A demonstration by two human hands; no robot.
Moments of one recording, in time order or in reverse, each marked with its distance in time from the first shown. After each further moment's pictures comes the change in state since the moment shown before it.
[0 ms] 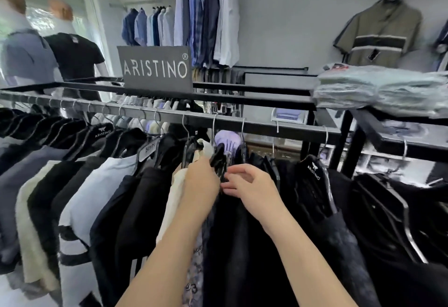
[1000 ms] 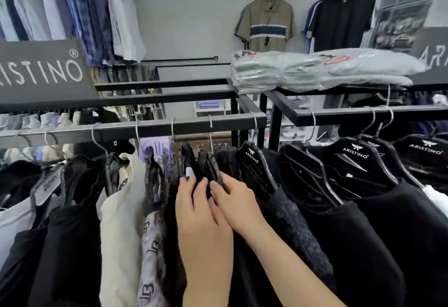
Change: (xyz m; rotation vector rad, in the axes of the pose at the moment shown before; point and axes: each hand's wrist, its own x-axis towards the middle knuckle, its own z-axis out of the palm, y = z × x) left_hand -0.099 0.020 0.049 -0.579 0.183 0.453; right_hand -0.029 0.011 -0.036 -0.400 0.327 0.167
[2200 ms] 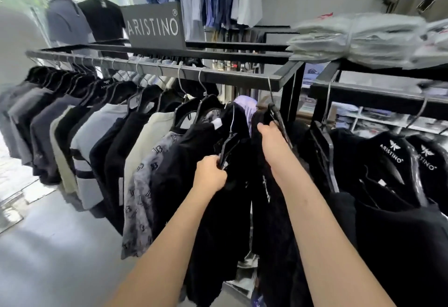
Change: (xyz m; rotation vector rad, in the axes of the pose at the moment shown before) left_hand -0.028 0.015 0.048 0.284 -0.255 -0.653; right_hand 0.041 0.040 -0.096 0.328 -0.387 0.053
